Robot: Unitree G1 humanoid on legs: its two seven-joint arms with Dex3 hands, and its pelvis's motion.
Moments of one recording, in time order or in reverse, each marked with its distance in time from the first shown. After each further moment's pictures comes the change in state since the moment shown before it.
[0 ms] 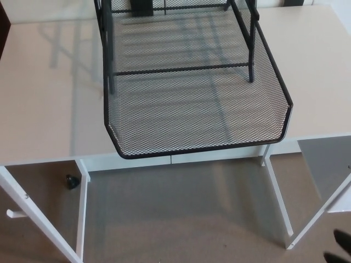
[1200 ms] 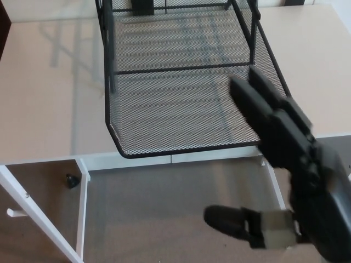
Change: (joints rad) left_arm 0.024 0.000 -0.036 -0.103 -0.001 0.000 -0.009; right_arm -0.526 0.111 0.256 -0.490 -0.570 0.132 0.024
